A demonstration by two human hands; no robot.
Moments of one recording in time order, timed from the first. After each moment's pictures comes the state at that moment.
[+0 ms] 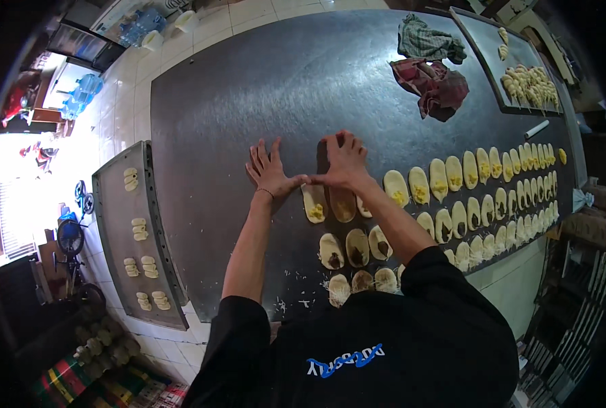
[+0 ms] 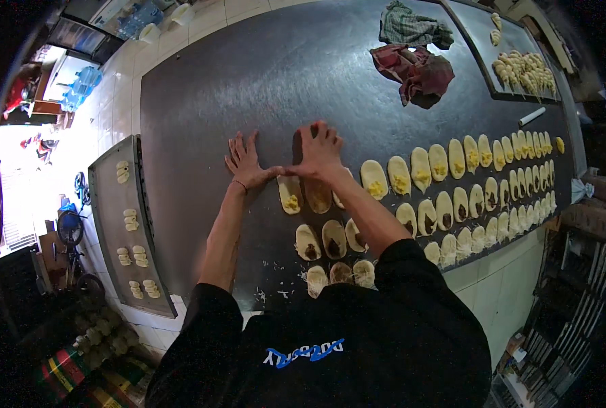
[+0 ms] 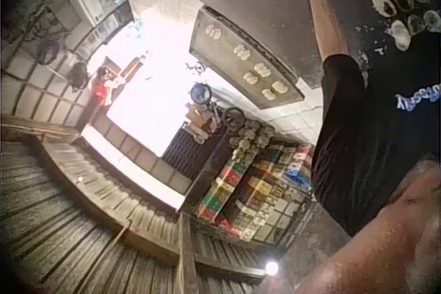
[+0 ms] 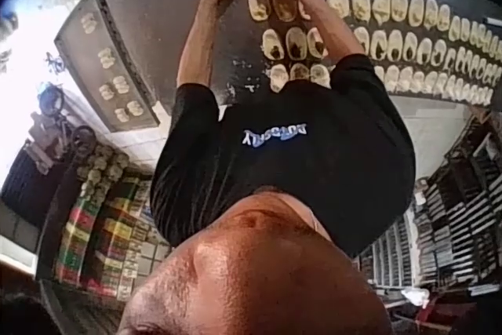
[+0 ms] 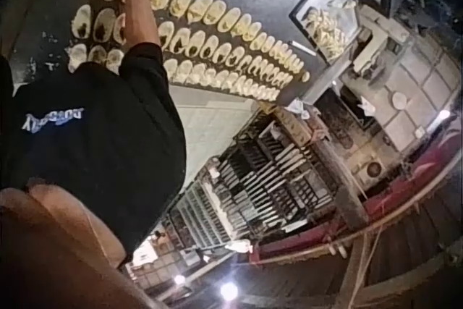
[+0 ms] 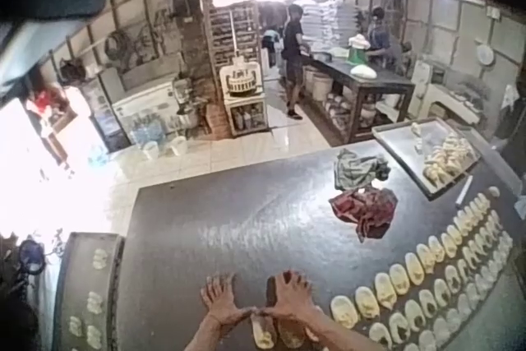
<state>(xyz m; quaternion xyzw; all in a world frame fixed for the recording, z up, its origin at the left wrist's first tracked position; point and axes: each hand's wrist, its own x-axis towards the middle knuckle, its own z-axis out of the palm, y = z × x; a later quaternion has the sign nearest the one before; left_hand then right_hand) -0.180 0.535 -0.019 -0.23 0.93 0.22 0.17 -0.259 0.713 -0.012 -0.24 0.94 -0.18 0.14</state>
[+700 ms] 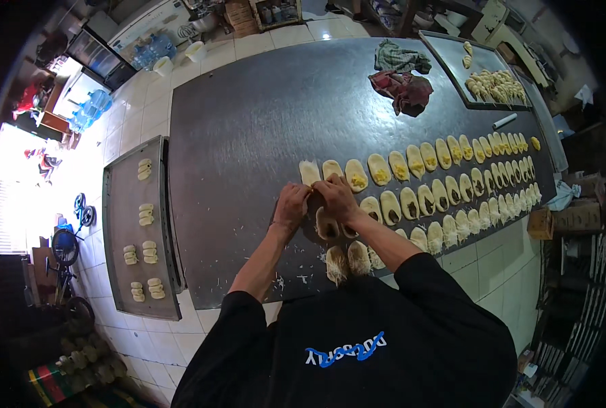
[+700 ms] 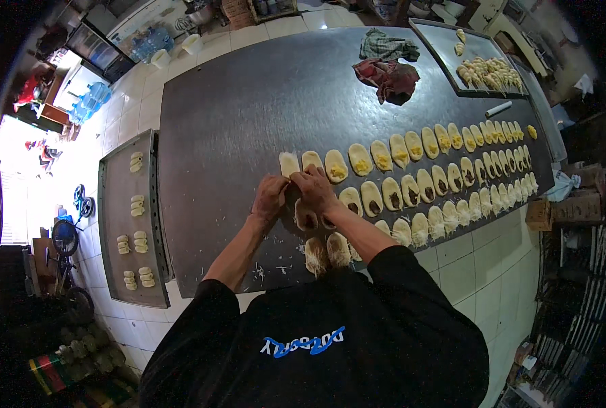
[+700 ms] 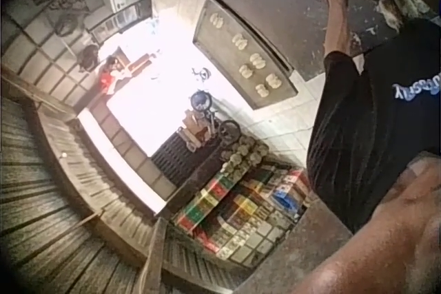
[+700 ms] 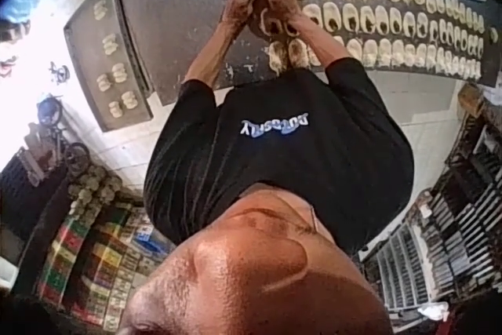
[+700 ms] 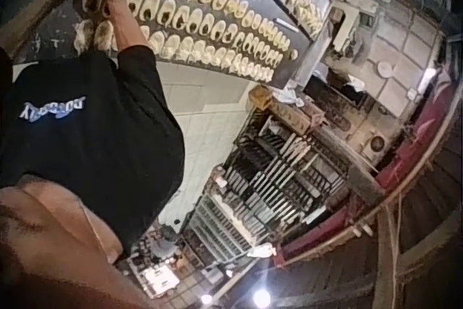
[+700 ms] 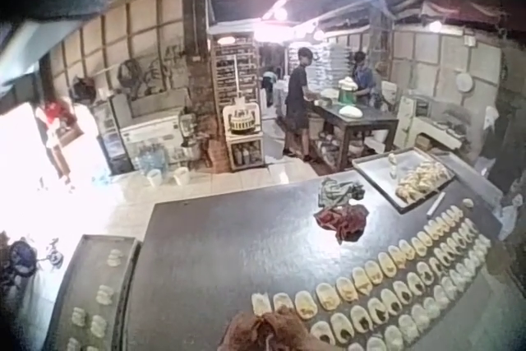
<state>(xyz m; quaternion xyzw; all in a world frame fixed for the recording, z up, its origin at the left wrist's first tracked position) -0.066 0.588 -0.037 0.09 0.93 0.32 -0.16 -0.135 0.763 -0.016 -0.44 0.84 -0.31 -0.01</state>
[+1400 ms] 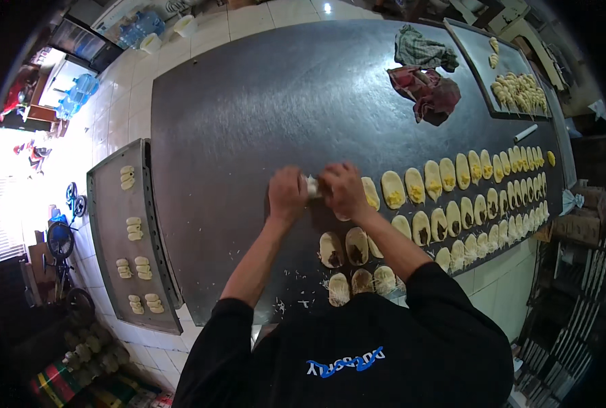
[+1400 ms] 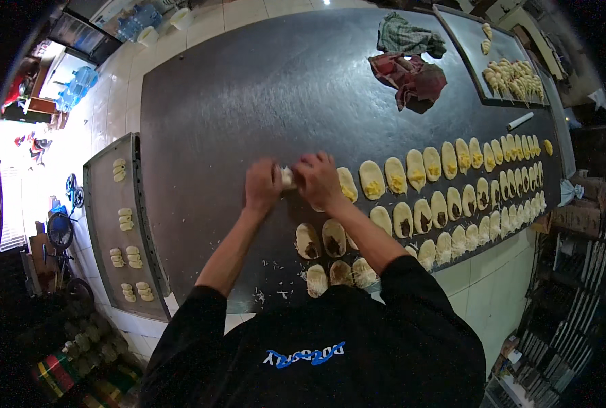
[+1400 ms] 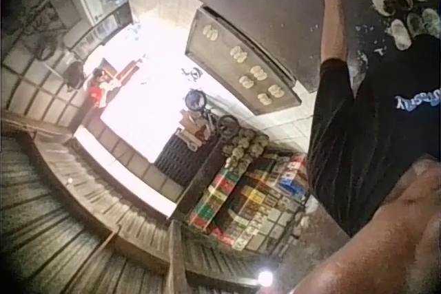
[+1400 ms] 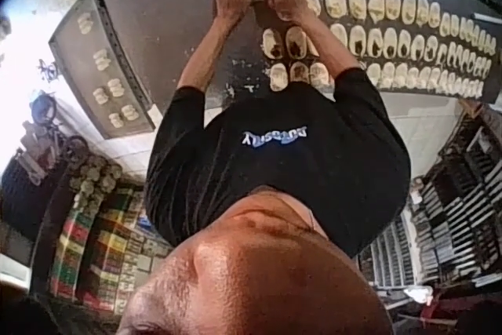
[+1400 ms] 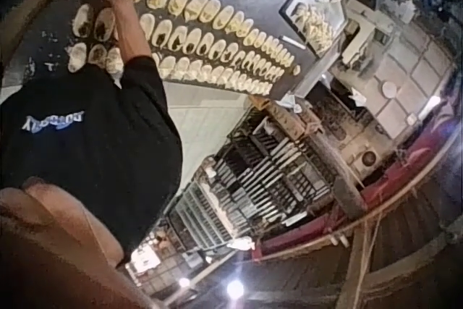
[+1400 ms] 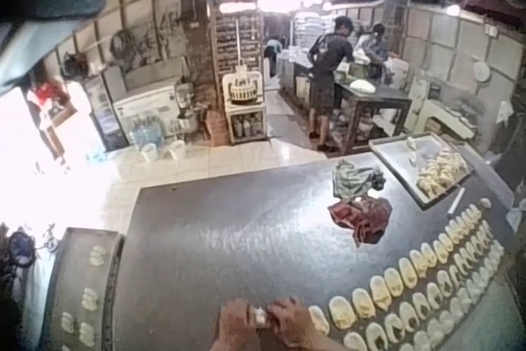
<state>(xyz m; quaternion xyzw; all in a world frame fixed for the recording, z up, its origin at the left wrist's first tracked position) -0.144 0.562 -0.043 -0.06 0.95 0.28 -0.13 -0.210 0.736 -0.031 -0.38 0.86 -0.34 -0.03</state>
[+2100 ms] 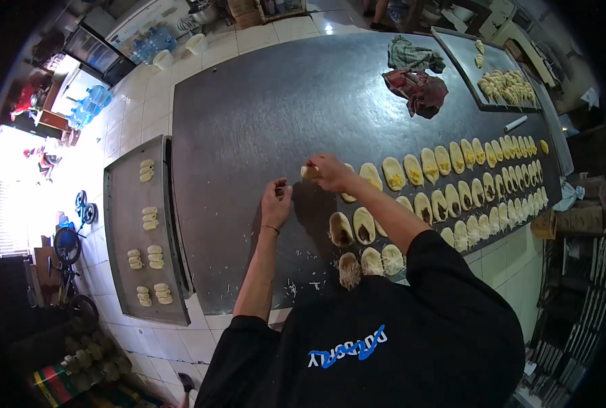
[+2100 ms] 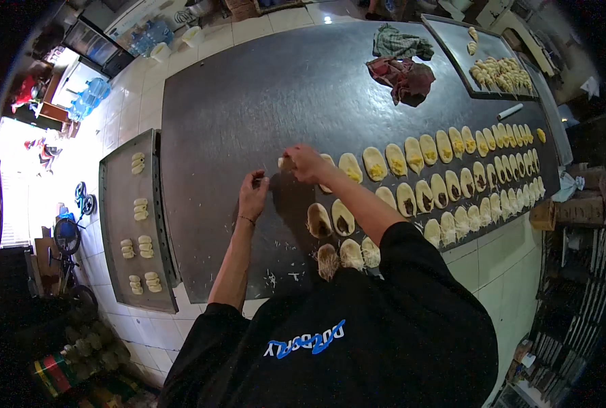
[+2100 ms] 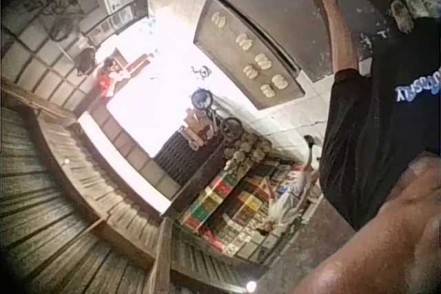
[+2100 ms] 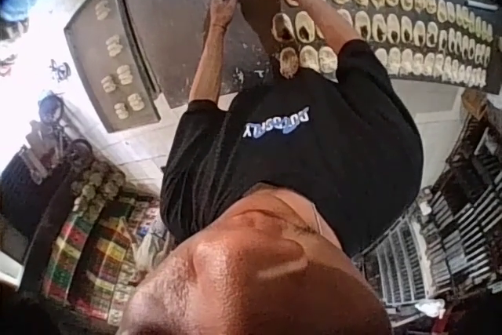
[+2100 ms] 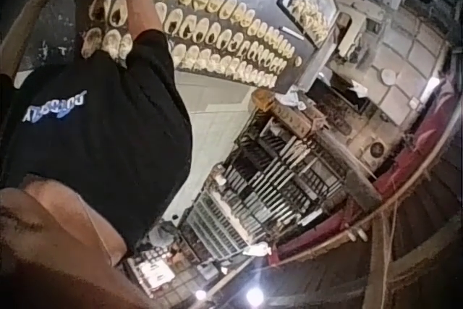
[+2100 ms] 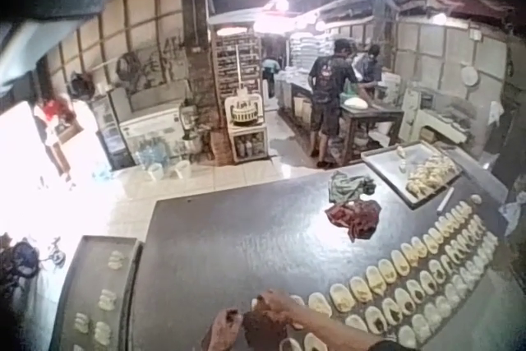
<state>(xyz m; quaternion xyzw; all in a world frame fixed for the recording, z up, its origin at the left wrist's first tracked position) -0.063 0.535 -0.036 -0.27 0.77 0.57 -0.08 -0.219 0.696 -0.025 -0.43 0.82 -0.28 0.24</state>
